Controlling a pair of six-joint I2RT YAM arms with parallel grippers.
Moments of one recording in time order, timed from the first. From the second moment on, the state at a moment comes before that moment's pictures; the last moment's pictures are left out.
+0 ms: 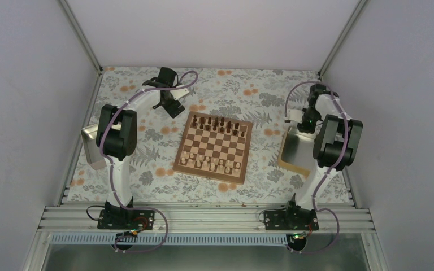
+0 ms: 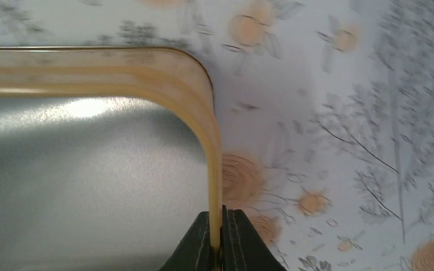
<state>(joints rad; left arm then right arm) -0.28 2.09 1.63 -0.63 -0.04 0.60 -0.23 1.97 1.49 -0.98 0.00 -1.44</state>
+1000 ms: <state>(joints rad) -0.29 2.09 1.63 -0.64 -0.04 0.60 0.08 1.74 1.13 -0.62 0.15 -1.88</state>
